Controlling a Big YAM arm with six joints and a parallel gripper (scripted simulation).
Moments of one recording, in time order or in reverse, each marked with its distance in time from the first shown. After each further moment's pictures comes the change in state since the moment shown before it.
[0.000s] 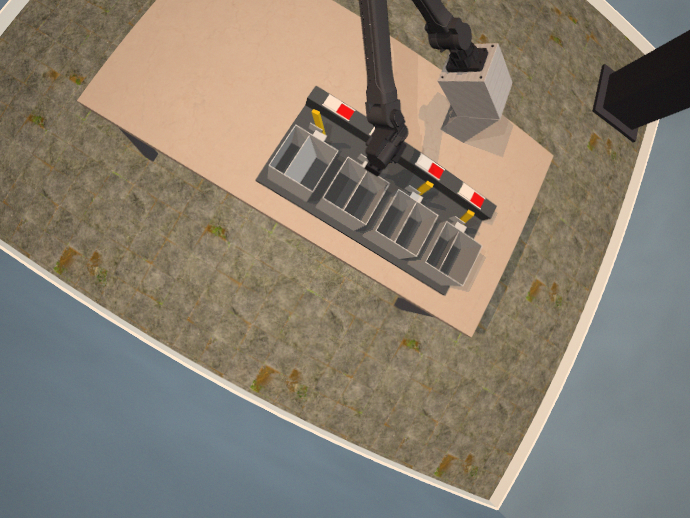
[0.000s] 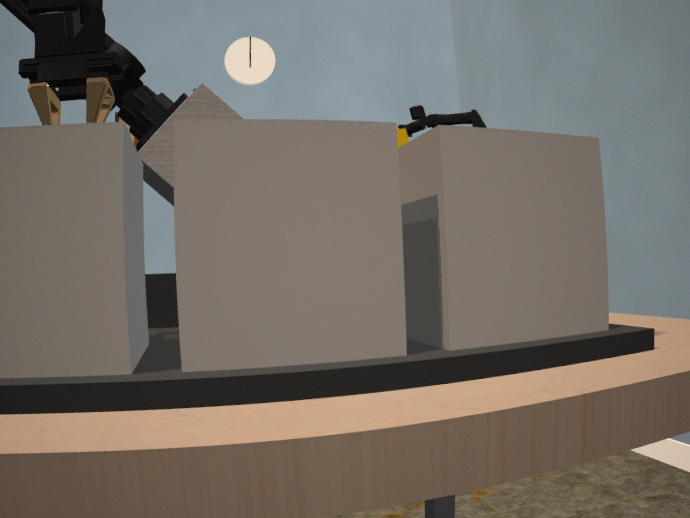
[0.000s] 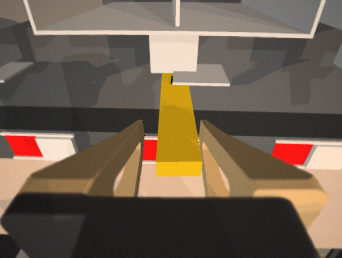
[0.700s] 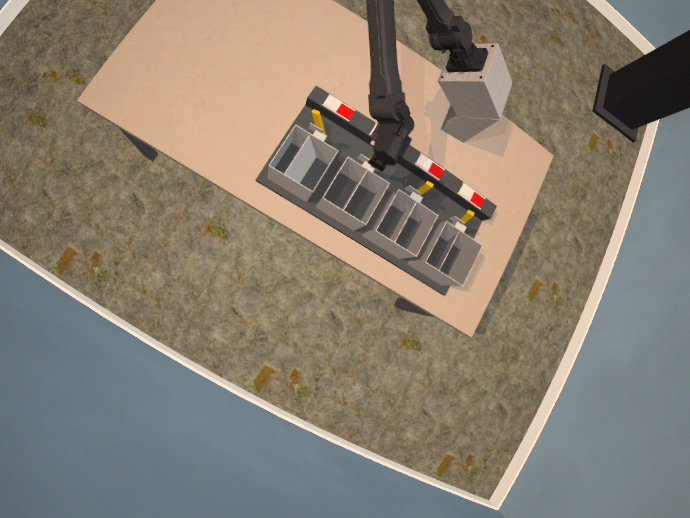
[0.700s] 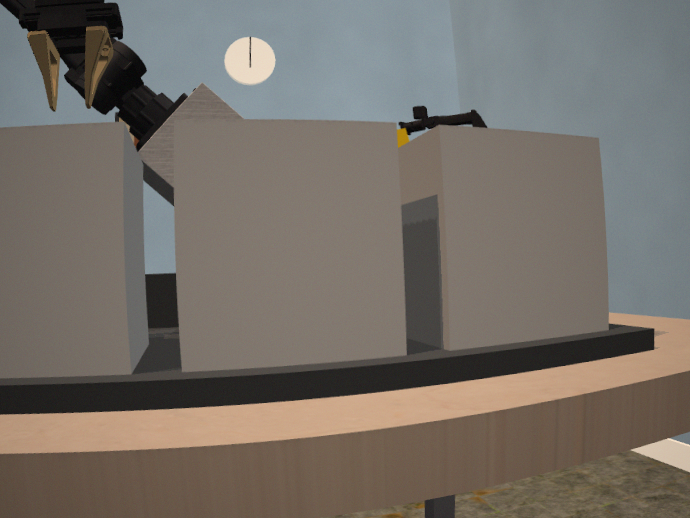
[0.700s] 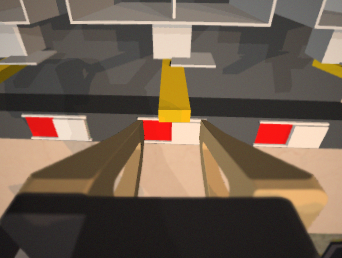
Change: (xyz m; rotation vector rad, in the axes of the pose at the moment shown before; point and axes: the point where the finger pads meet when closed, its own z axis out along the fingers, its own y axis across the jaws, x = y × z) arm -0.003 -0.002 -0.053 -0.001 -0.008 -0.003
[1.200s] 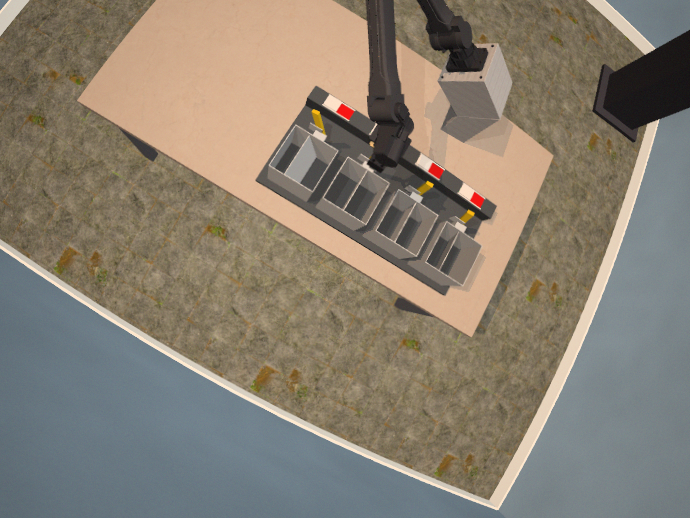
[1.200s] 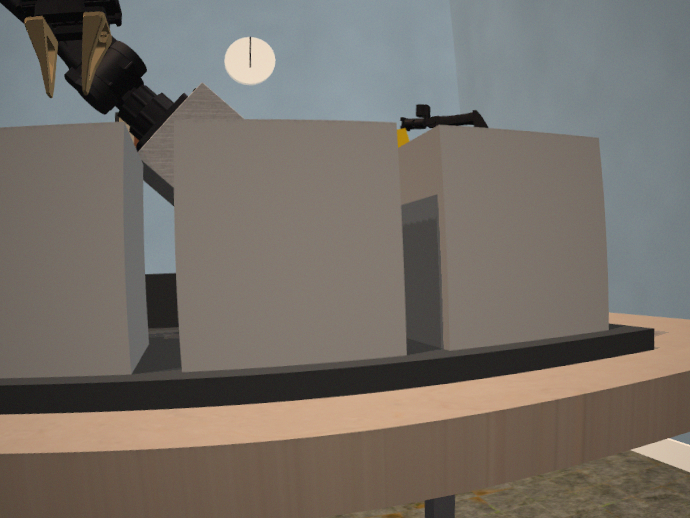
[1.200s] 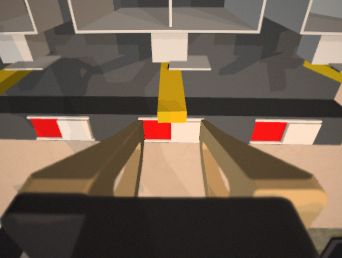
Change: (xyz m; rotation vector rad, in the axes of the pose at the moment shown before) arm -0.009 -0.002 -0.012 0.006 0.007 0.013
